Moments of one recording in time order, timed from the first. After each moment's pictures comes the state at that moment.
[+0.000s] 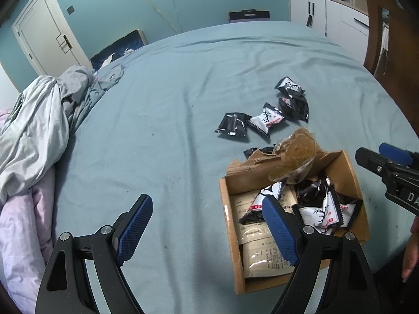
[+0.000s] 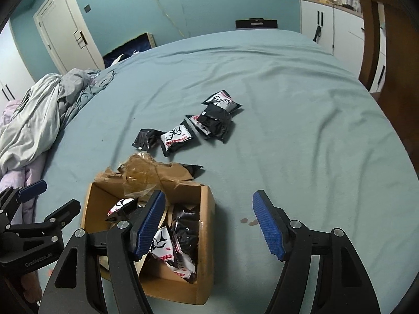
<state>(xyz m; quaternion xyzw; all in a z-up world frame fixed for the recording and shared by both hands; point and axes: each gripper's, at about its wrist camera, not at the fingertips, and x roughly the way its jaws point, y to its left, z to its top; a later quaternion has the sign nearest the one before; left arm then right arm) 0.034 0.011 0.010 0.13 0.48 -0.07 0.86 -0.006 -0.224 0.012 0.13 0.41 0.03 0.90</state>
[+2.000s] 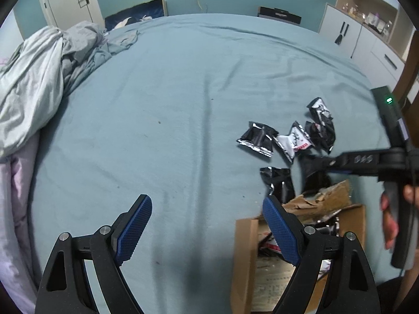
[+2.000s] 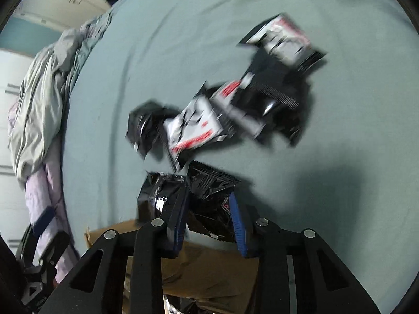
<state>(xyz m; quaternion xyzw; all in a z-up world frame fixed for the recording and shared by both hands) 0.098 0.045 -0.009 0.03 0.53 -0.03 0.85 0.193 -0.224 -0.063 0.21 0.59 0.15 0.76</state>
